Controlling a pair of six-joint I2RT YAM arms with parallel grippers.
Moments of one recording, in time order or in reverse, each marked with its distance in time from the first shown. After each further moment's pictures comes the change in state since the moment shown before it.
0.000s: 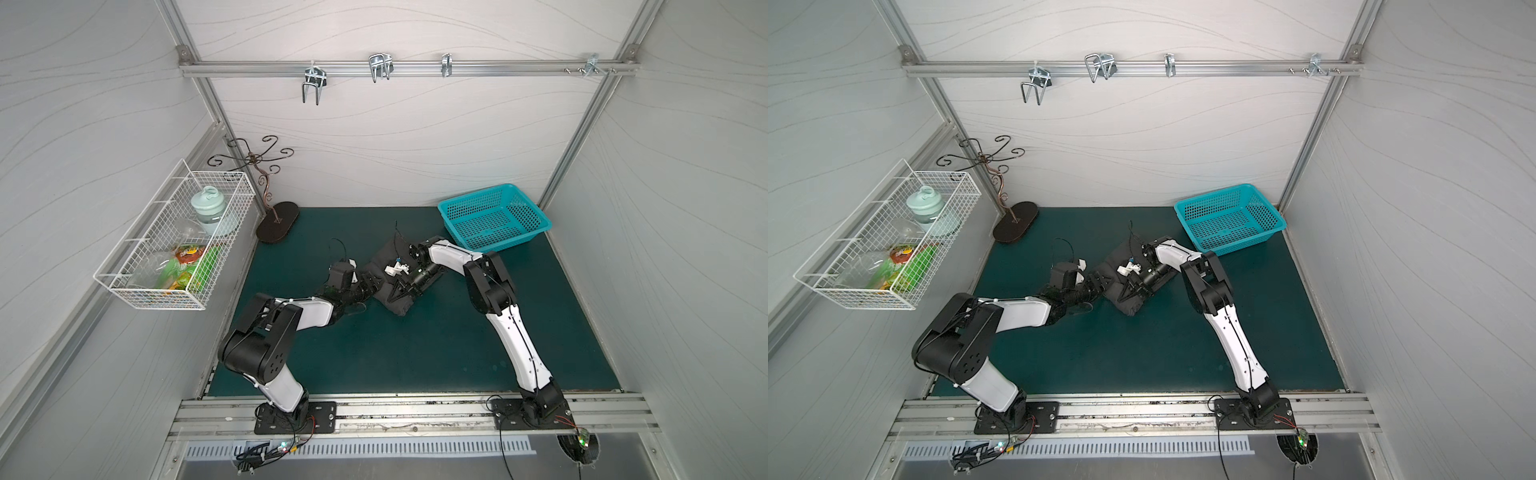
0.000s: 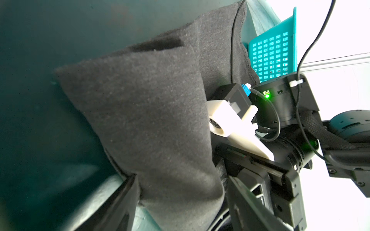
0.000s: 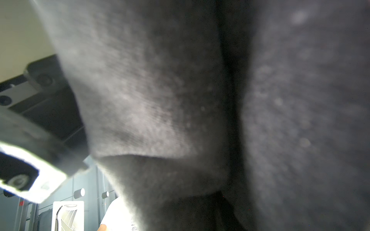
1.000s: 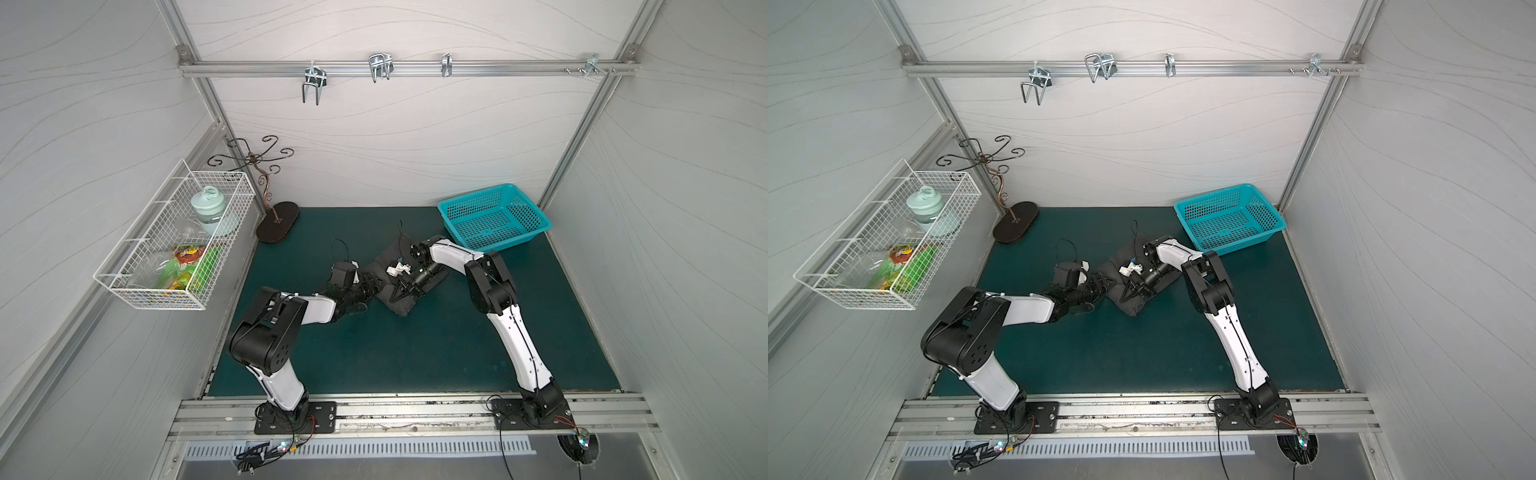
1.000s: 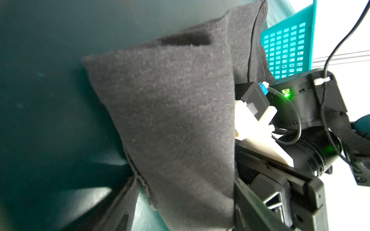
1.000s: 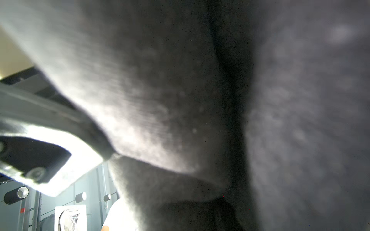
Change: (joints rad) left arm 0.002 0.058 0.034 -0.044 0.021 0.010; right arm -0.007 -0.006 -0.002 -0.027 0.028 0.008
